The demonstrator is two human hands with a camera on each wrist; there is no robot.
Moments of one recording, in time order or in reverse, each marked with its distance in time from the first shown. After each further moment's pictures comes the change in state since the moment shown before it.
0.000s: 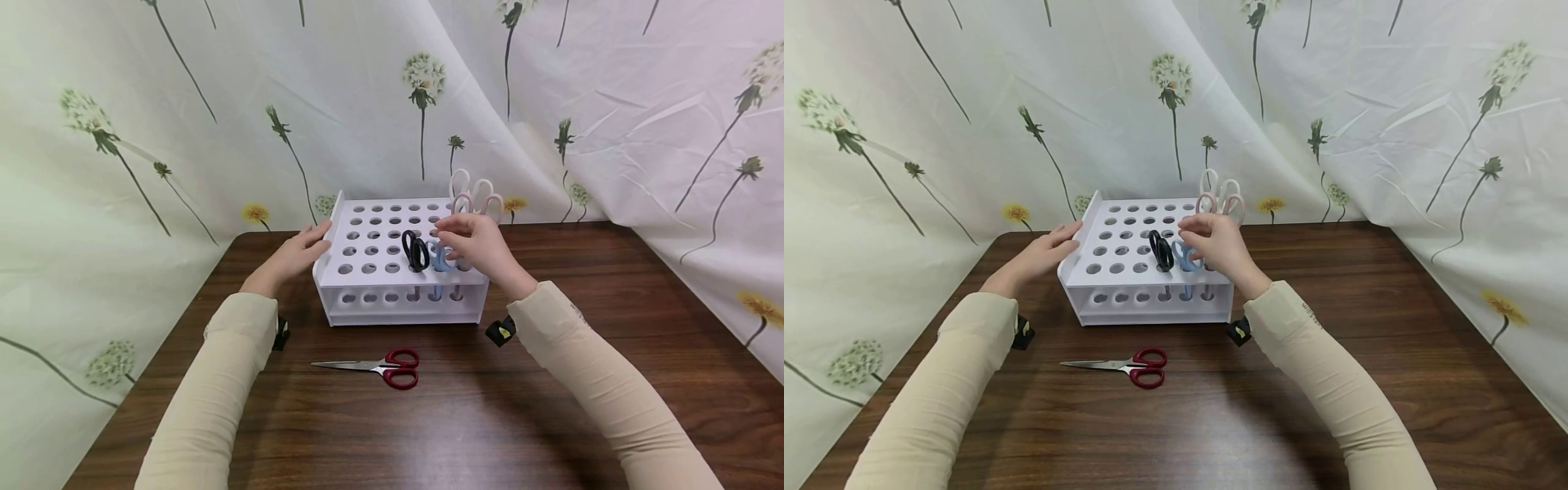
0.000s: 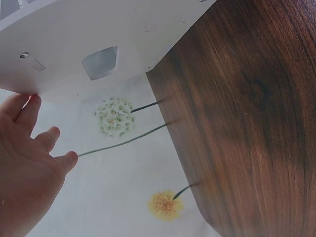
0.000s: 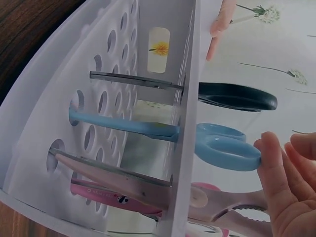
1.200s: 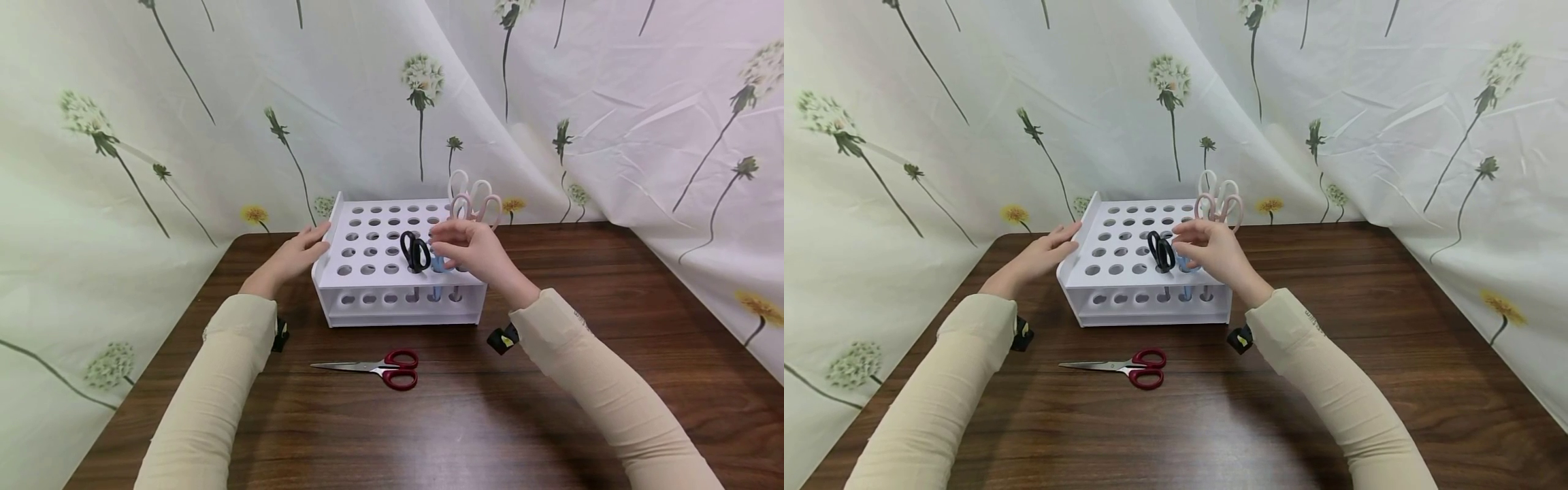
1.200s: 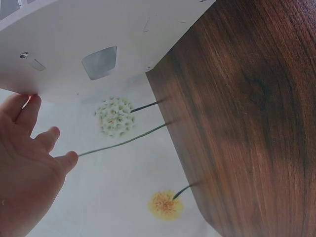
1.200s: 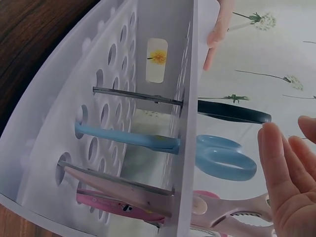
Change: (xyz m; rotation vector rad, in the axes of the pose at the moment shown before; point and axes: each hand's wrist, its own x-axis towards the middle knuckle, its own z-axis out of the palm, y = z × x) left_hand -0.001 0.001 0.000 -0.027 0.003 -0.004; right_hand -0.014 -0.002 0.002 0.071 -0.061 -0.053
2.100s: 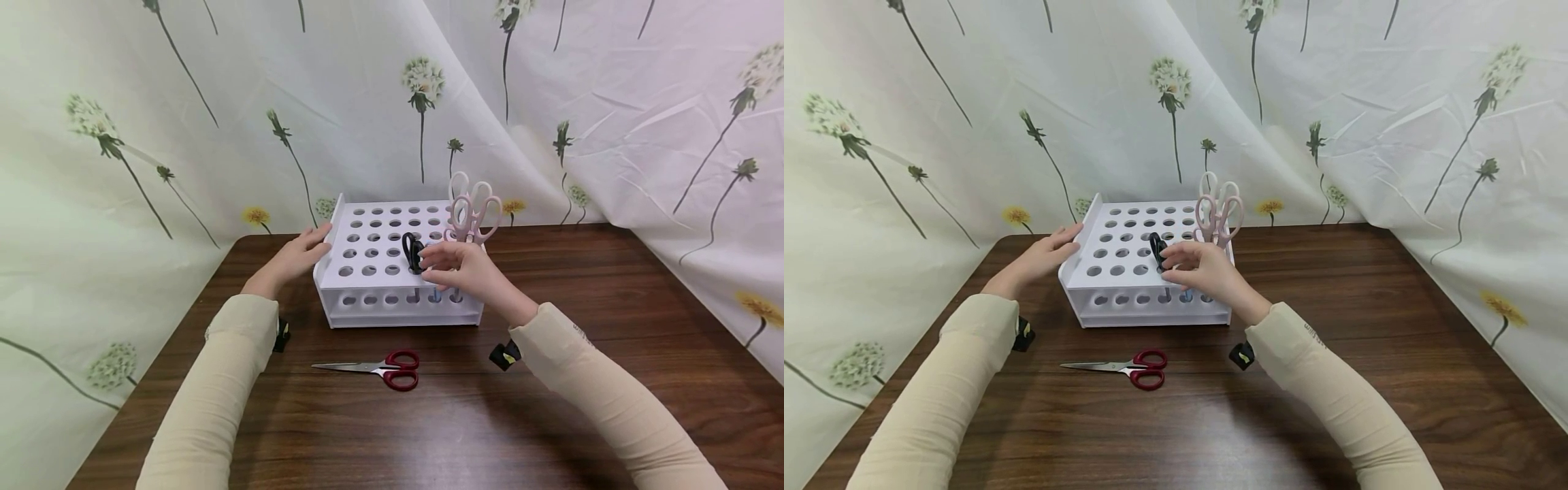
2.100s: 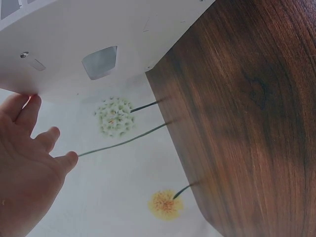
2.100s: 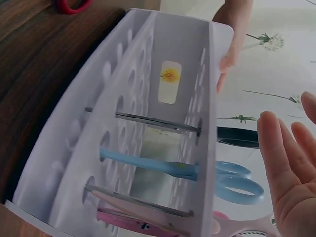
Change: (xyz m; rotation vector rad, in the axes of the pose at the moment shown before) left_hand -0.001 0.002 0.000 0.015 0.014 0.009; right_hand -0.014 0.011 0.016 0.013 -0.130 -0.061
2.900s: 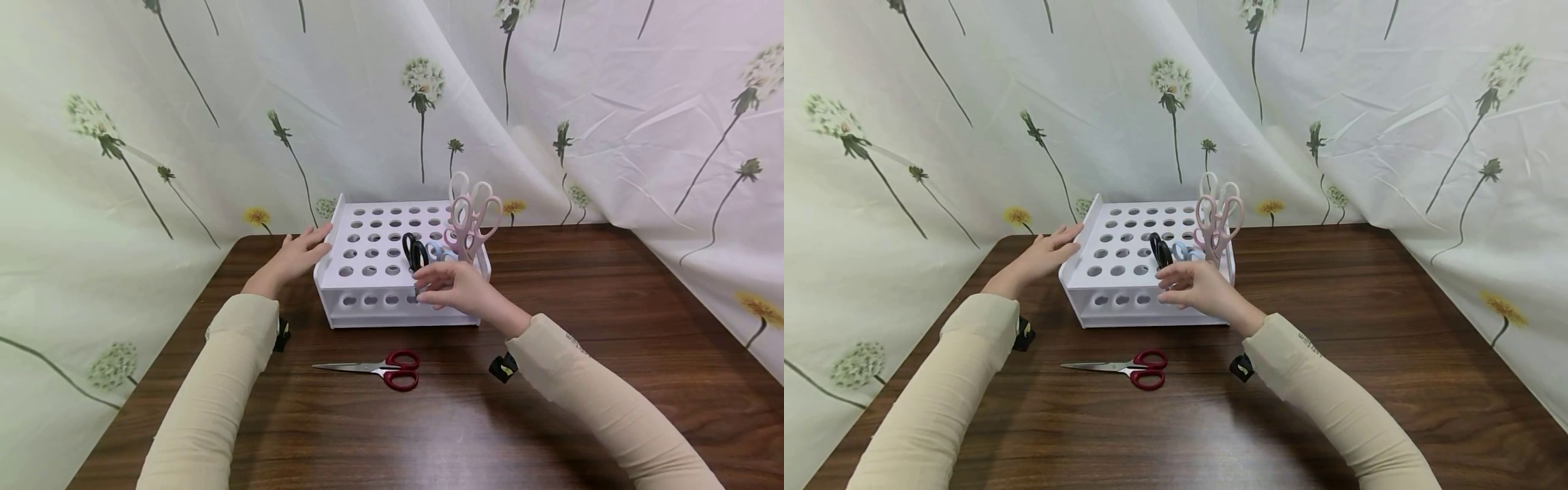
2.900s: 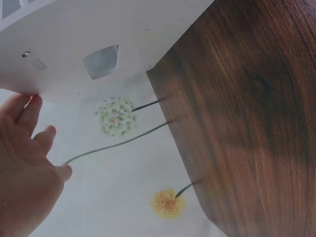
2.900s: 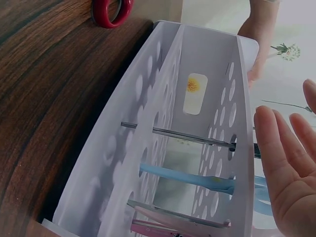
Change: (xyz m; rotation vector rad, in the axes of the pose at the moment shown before) left_hand 0.002 -0.002 -0.002 0.074 0.003 0.041; right_hand -0.008 0.018 0.011 -0.043 -0.117 0.002
